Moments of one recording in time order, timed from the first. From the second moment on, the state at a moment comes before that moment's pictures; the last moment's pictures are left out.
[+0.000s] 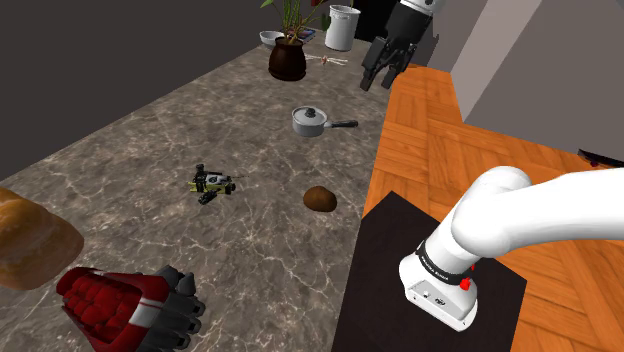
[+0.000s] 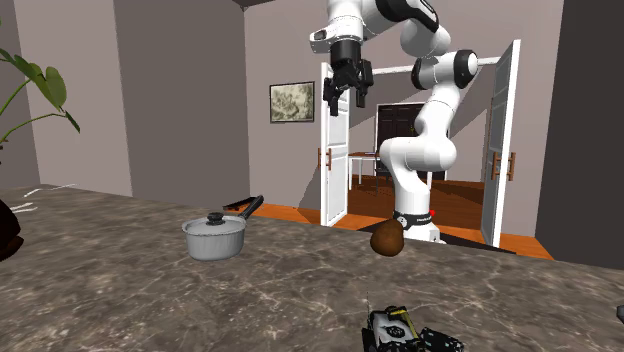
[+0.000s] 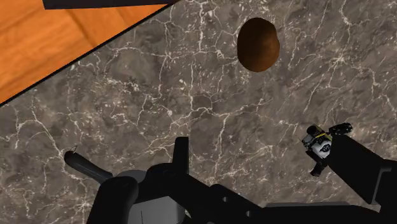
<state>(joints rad) -0.02 -0.77 -0.06 -2.33 0.12 1.66 0.00</state>
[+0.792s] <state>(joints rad) 0.09 -0.45 -0.01 -2.28 0.15 1.89 -0.15</state>
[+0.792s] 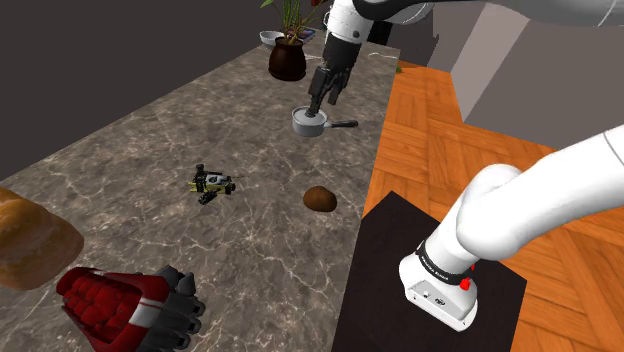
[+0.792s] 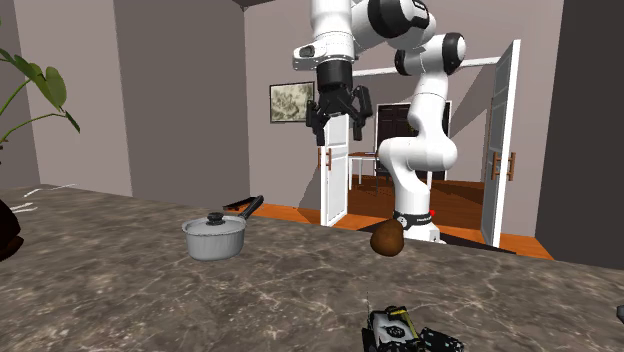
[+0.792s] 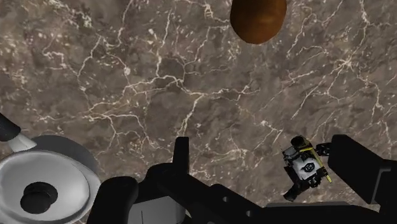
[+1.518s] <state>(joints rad) 0.19 -0.09 0.06 -2.13 0.16 2.05 -0.29</state>
